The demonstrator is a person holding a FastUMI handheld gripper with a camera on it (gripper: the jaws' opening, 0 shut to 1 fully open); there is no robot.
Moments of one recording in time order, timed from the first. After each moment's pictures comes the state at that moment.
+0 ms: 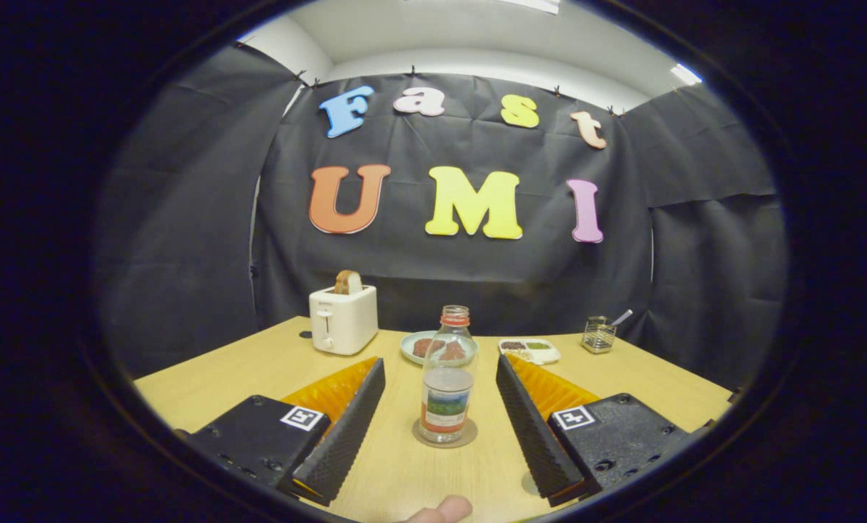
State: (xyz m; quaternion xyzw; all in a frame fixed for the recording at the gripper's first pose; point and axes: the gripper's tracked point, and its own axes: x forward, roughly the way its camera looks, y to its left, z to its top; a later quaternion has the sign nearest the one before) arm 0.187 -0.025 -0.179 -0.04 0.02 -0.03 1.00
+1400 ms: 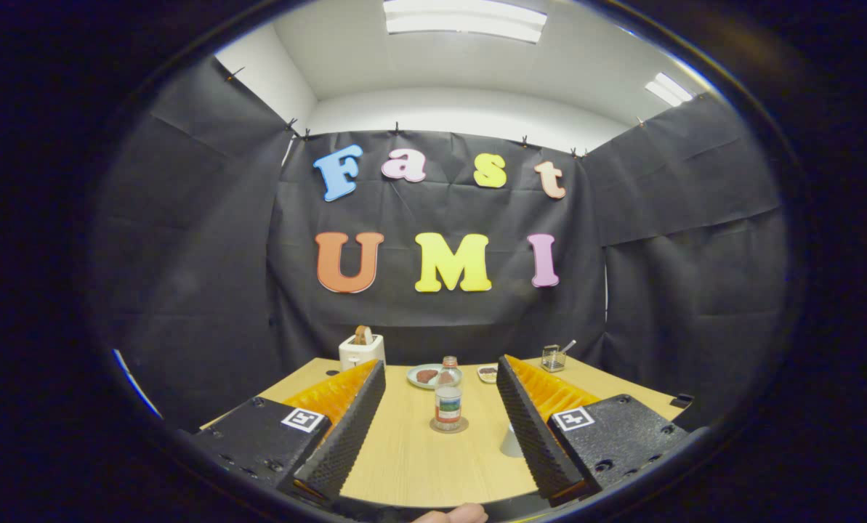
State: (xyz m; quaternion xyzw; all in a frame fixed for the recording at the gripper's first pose) arm -0.031 0.025 -0.050 -0.03 -0.05 -0.08 1.00
